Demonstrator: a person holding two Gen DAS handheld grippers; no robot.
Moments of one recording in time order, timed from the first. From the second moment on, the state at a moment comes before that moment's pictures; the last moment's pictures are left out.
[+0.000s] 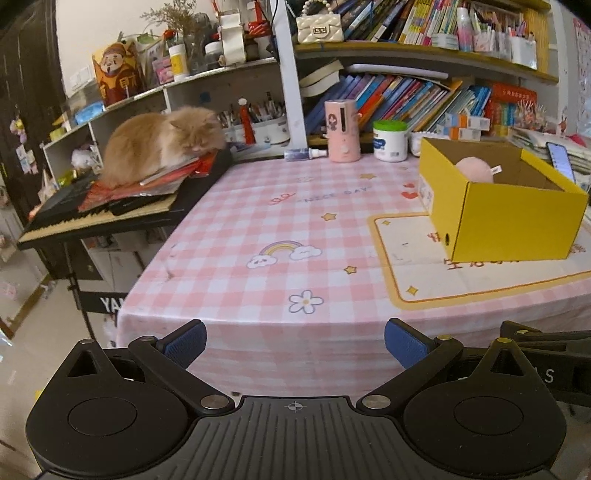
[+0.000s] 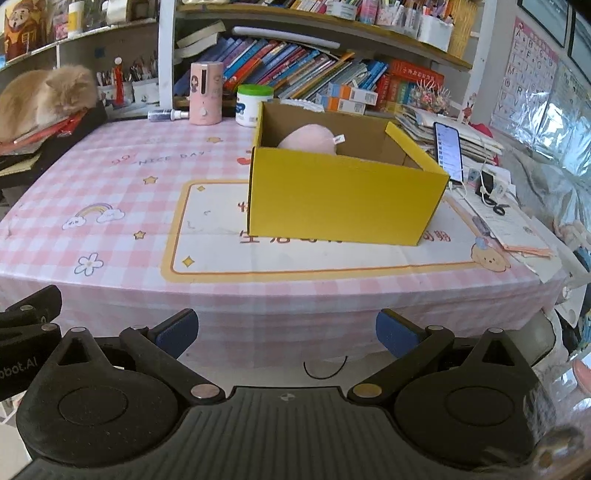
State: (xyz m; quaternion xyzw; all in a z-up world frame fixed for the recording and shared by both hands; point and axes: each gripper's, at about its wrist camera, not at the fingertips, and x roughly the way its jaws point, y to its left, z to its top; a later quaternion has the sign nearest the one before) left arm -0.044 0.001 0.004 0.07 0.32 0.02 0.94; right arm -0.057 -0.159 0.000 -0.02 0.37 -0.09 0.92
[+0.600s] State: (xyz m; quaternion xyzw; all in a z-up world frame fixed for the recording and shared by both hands) left arm -0.041 -0.002 -0.001 0.10 0.33 0.03 0.94; right arm -0.053 -0.149 -0.007 -0.04 0.39 -0.11 0.91
